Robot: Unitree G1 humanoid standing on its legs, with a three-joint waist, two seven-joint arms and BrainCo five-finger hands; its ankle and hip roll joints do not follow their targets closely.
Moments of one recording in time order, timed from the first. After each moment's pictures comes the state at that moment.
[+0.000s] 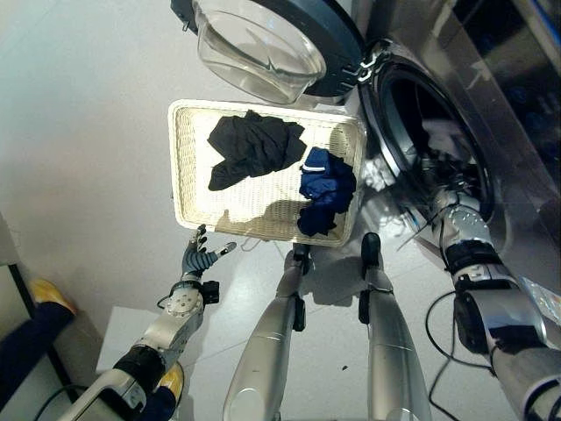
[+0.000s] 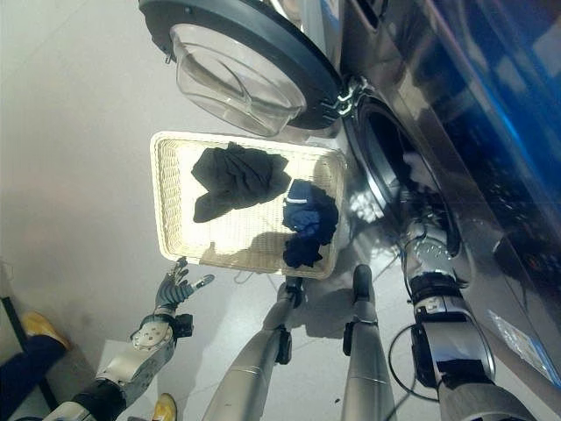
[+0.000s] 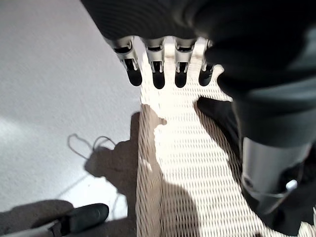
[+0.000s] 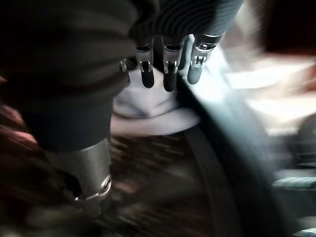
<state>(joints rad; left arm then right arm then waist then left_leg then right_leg) -0.29 0.53 -0.53 0.52 -0.61 -0.19 0.47 -0.83 -0.44 0.02 0.90 1.84 -0.03 0.06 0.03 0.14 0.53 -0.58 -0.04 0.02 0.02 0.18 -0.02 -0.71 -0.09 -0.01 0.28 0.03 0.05</state>
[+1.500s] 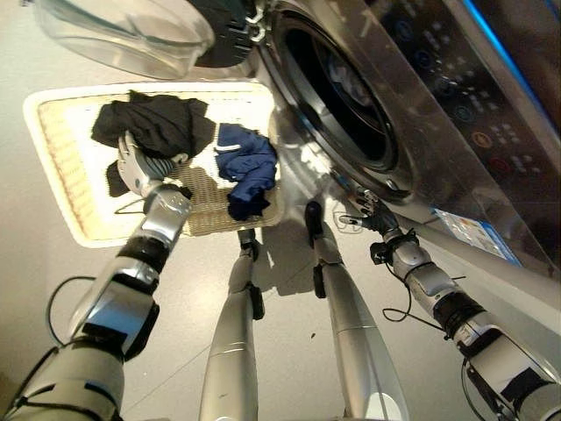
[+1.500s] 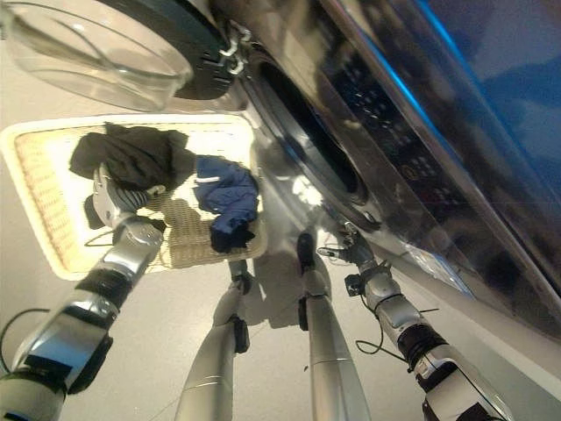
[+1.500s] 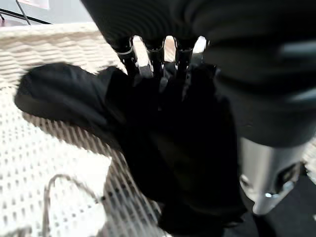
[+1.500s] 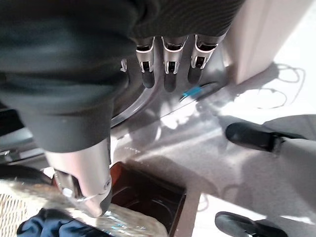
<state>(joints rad) -1.04 0.60 -0.41 1.02 -0.23 0.19 0.80 -0.57 -0.49 0.53 0.63 0.49 -0.17 -0.15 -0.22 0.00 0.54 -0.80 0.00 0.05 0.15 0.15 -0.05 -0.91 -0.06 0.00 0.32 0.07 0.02</state>
